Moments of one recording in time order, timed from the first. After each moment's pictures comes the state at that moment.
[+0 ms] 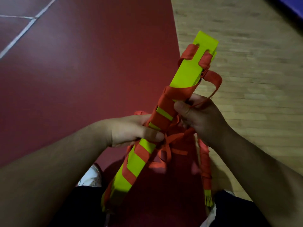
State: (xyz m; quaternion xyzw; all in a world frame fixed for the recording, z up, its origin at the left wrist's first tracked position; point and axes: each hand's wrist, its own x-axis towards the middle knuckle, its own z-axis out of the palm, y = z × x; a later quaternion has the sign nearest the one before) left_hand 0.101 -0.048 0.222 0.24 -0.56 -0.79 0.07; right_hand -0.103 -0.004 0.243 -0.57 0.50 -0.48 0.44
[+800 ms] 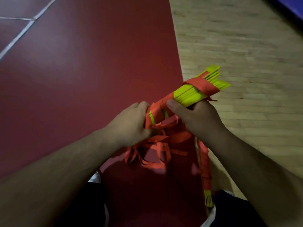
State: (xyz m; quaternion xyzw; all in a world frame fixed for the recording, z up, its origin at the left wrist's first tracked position) left_hand 0.096 -0.065 0.199 0.44 -0.86 -0.24 0.12; right_hand -0.104 -0.010 0.241 -0.53 0.72 -0.34 0.29
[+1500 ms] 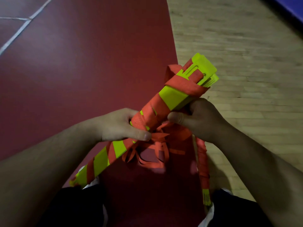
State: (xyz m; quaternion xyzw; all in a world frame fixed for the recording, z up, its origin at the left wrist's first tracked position) left_hand 0.119 -0.072 0.213 0.34 -0.71 -0.61 0.07; right_hand -0.122 -0.007 0.247 -0.66 0.63 -0.26 0.32
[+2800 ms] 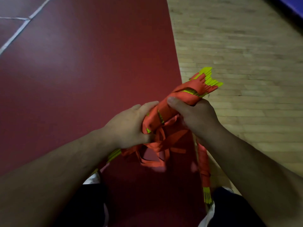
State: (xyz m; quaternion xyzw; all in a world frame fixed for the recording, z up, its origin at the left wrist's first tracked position) left_hand 0.098 -0.059 0.197 0.40 -0.87 -0.25 0.09; right_hand -0.099 -0.010 0.232 -0.40 0.73 -0.43 0.35
